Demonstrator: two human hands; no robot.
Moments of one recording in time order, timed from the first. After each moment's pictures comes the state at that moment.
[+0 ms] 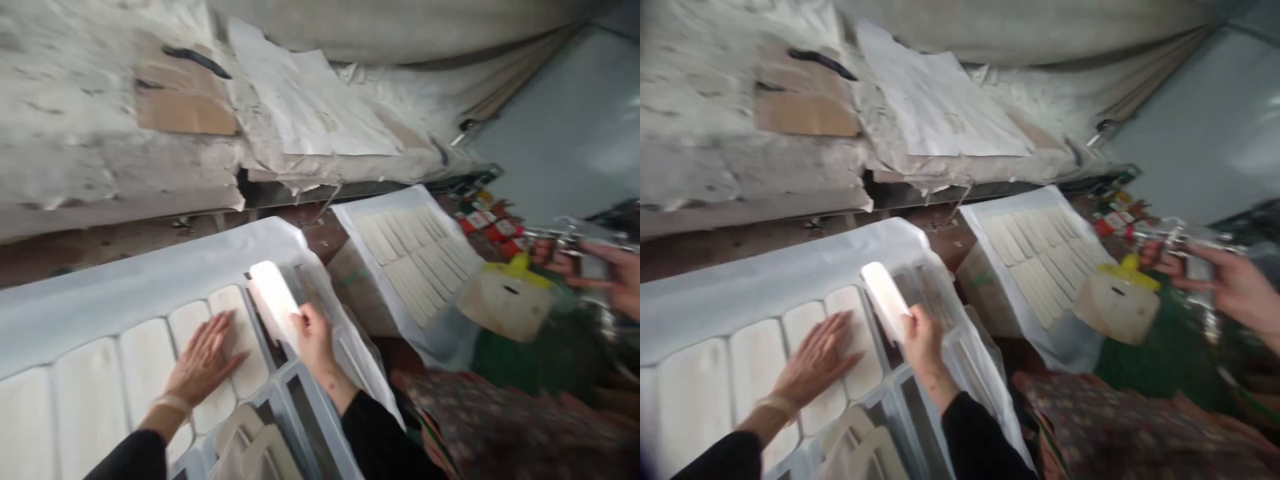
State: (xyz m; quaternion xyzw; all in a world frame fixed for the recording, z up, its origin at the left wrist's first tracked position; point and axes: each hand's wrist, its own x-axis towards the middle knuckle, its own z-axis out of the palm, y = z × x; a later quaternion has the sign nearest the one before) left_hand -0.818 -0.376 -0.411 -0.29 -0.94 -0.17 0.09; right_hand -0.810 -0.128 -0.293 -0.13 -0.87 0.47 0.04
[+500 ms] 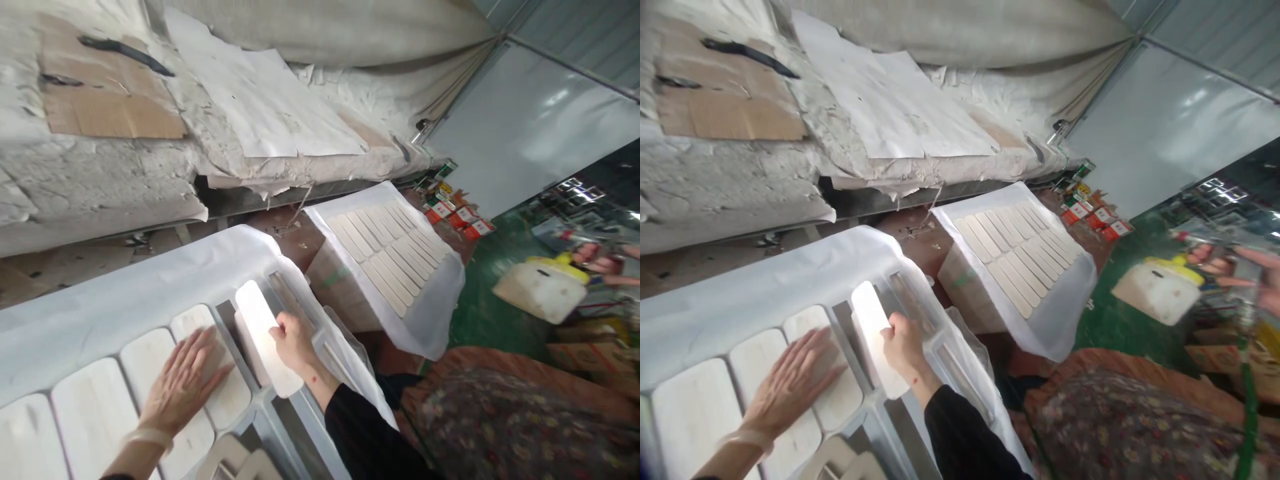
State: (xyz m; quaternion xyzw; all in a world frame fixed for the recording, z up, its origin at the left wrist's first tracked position) left_hand -0.842 -0.350 -0.416 -0.34 -0.91 -0.20 0.13; right_hand -0.823 -0.108 -0.316 -0.17 -0.88 0.44 -0.04
